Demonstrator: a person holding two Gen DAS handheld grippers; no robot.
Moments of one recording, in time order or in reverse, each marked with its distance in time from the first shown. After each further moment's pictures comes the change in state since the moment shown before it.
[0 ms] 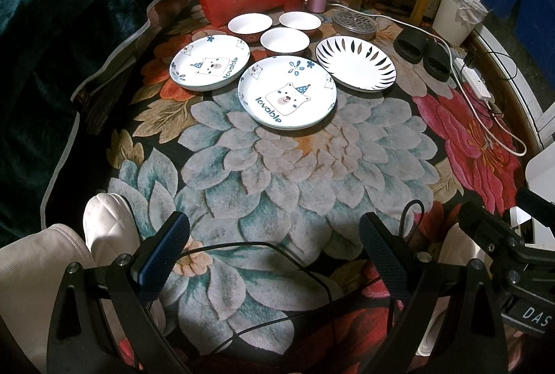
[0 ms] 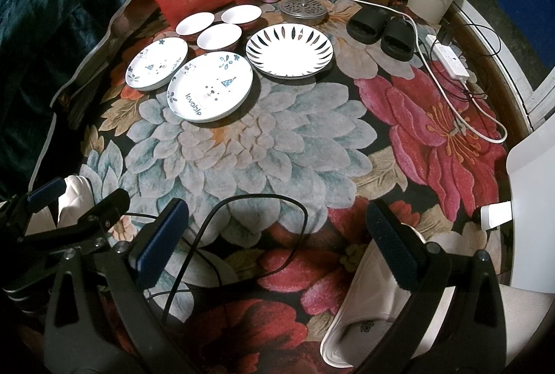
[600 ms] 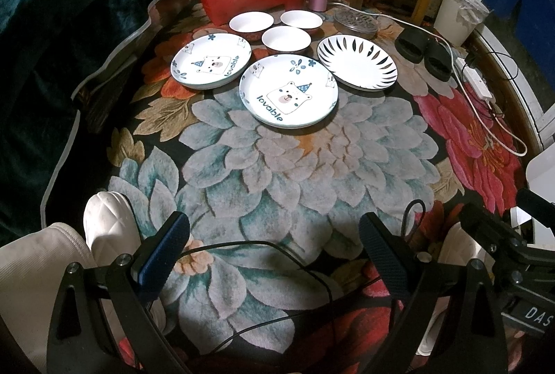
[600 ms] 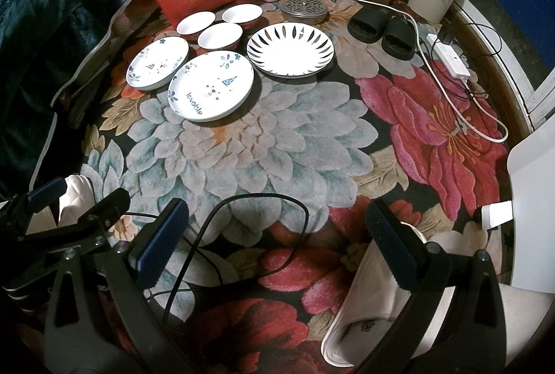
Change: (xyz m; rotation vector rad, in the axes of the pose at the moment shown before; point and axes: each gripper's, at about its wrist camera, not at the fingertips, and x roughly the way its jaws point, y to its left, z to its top) left arm 0.000 0.000 0.000 0.002 0.004 0.003; right arm 0.000 0.001 0.001 0.002 0.004 0.002
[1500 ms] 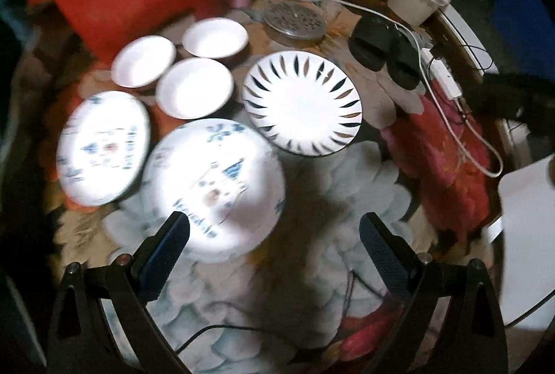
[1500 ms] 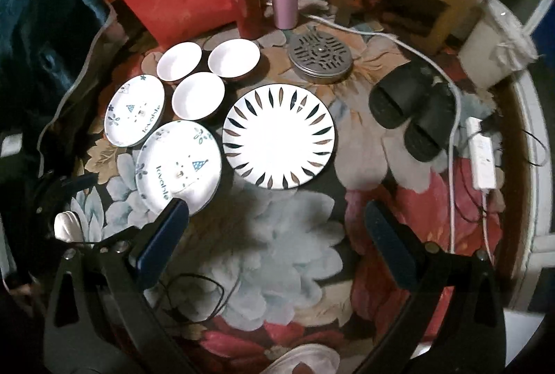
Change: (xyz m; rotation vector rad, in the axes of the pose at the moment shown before) left arm 0.135 -0.049 0.202 0.184 0.185 -0.283; right arm 0.093 -0.065 0.231 -0.178 0.138 0.115
